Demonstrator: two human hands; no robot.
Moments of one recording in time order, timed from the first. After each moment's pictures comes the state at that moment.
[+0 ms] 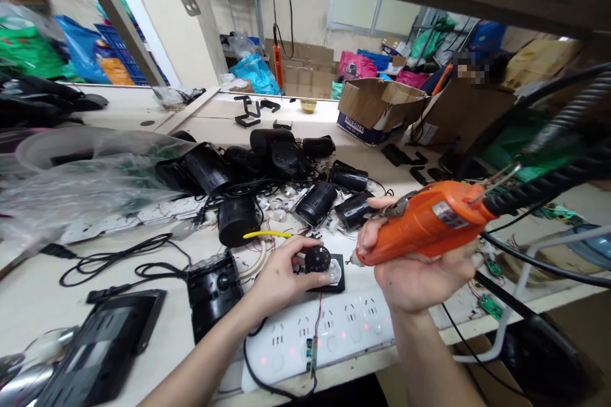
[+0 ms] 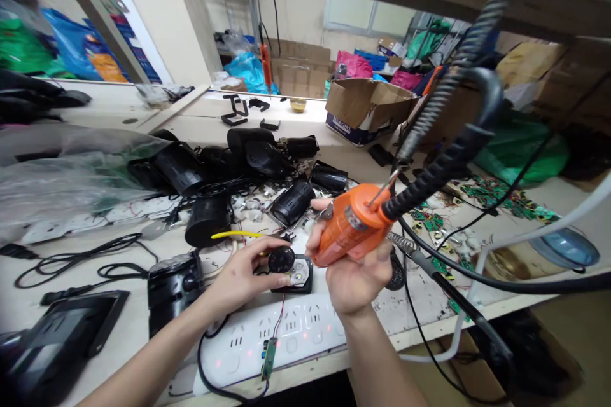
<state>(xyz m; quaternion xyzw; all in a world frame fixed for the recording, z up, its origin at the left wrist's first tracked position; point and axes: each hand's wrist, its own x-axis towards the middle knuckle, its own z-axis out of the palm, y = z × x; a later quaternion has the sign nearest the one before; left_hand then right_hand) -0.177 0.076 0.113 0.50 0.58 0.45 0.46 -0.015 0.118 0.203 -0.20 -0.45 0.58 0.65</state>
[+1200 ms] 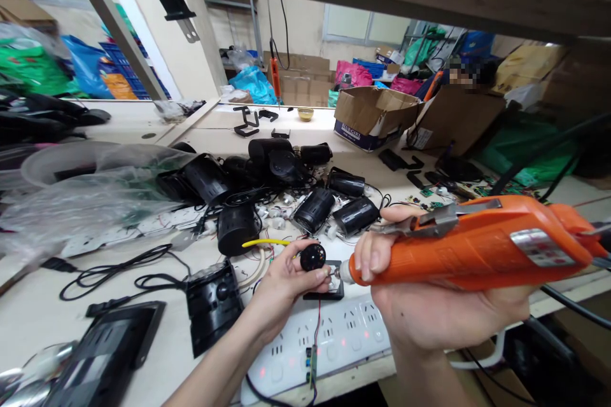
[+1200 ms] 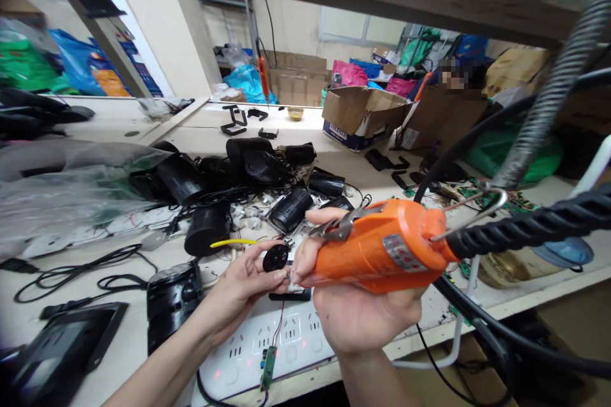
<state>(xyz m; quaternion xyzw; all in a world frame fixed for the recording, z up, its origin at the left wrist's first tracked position) -0.154 0.064 0.138 0.23 0.47 0.56 0.64 -0.003 0.101 0.222 -0.11 -0.47 0.62 0.62</state>
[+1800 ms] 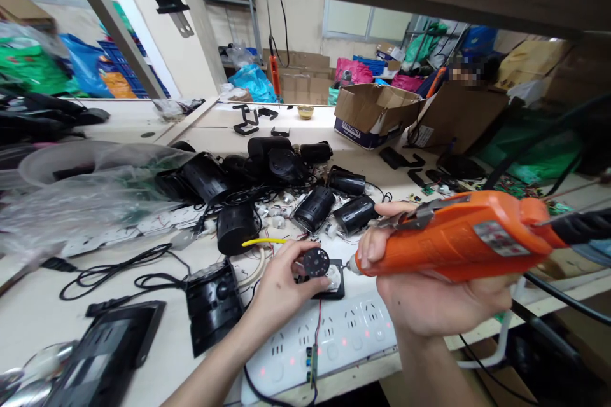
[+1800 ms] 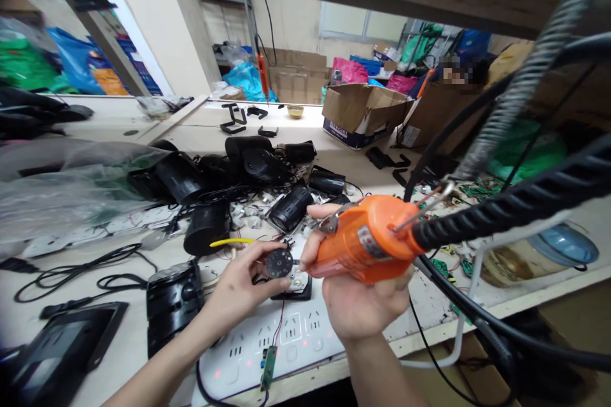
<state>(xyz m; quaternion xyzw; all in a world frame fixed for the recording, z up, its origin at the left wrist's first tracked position) -0.164 0.069 0.121 0.52 0.62 0.47 0.36 -0.006 0.106 0.217 -0.14 -0.46 0.59 0.65</state>
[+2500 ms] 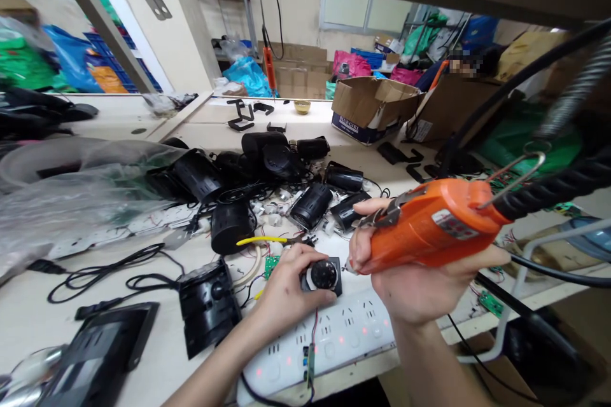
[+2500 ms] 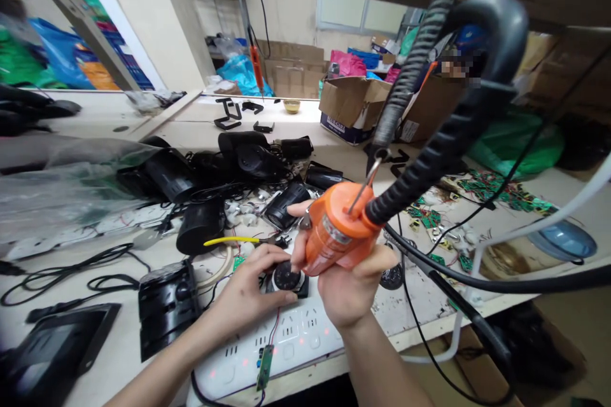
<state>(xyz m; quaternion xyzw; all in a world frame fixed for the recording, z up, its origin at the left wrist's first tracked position) -0.159 0.070 0.112 0.61 0.60 0.39 0.34 -0.010 0.118 0.207 -0.13 -0.48 0.63 0.59</state>
